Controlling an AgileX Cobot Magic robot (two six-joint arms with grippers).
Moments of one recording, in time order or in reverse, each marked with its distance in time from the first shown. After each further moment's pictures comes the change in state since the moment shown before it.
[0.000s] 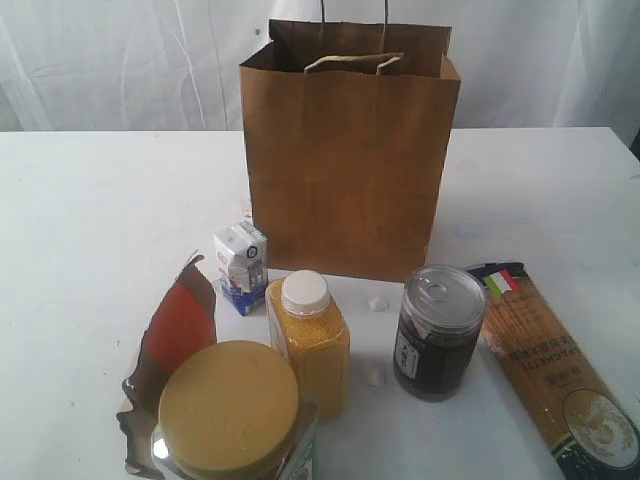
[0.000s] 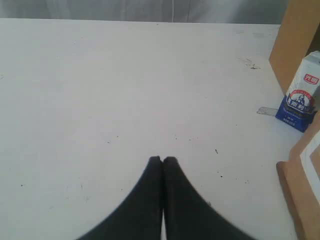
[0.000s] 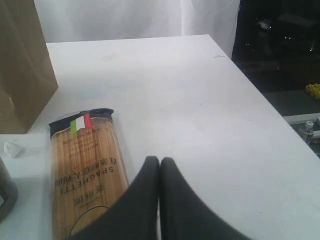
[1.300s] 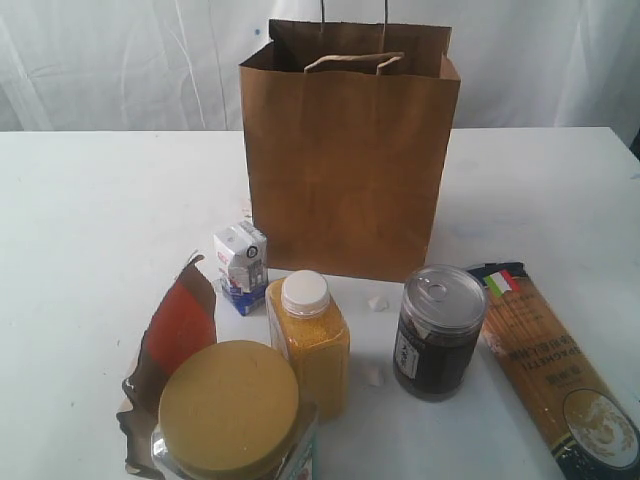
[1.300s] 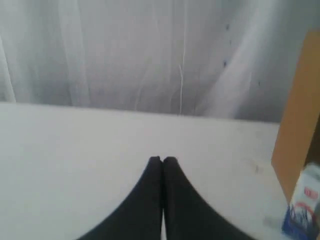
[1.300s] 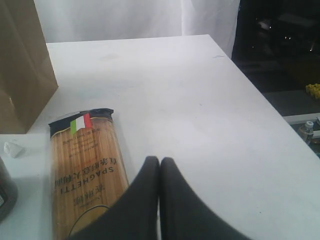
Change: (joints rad) left arm 0.000 0.000 0.000 -0.022 -0.345 -0.034; right arm 0.000 0.000 0.000 0.000 0.000 0.000
